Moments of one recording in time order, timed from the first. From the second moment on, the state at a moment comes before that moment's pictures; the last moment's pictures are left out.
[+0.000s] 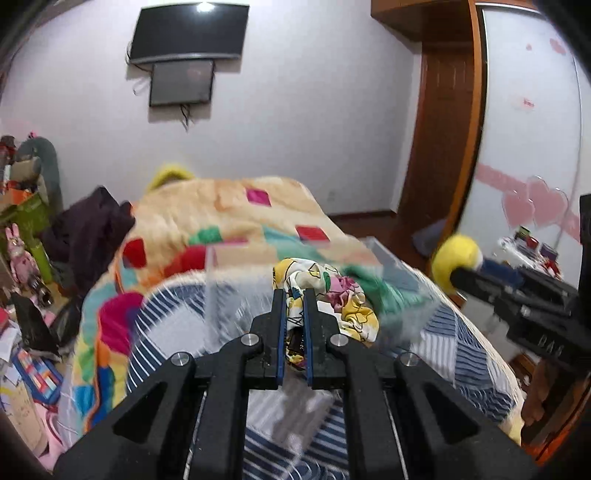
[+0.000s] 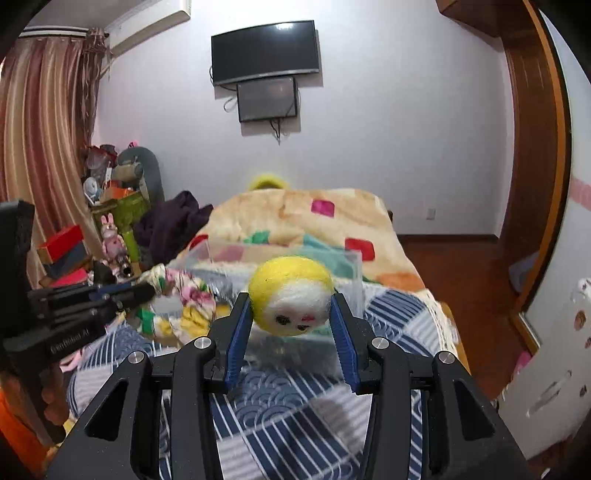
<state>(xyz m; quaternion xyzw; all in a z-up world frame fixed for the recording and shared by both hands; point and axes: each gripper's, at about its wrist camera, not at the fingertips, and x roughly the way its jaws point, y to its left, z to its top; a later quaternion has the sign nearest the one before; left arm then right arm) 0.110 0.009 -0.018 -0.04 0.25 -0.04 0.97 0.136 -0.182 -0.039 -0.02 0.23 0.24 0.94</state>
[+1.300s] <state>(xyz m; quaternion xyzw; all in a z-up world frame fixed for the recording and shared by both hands) 0.088 0.005 -0.012 -0.03 0.24 -0.06 0.97 0.127 -0.179 -0.029 -0.02 0.23 0.23 0.95</state>
